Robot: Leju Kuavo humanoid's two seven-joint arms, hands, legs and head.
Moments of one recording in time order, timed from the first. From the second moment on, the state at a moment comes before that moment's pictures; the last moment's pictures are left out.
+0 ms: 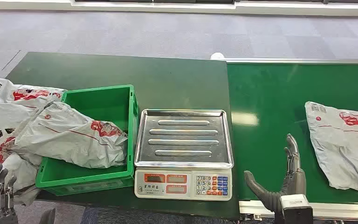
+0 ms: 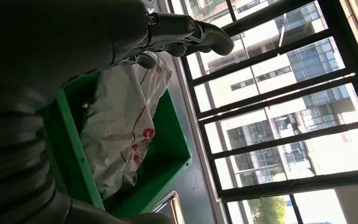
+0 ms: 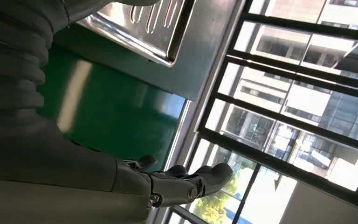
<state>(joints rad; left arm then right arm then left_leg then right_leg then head) 0.65 -0.35 0.19 -2.21 -0.17 -0.15 -0.61 0.33 -0.11 0.17 -1.88 0.45 -0.43 -0.42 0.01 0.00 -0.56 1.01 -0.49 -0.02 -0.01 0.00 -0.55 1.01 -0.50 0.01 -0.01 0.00</state>
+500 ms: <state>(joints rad) 0.65 -0.35 0.23 -2.21 -0.16 -0.17 -0.61 0.25 -0.16 0.12 -1.75 0.50 -0.44 -0.41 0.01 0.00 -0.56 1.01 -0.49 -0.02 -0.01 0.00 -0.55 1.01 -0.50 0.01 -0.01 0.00</state>
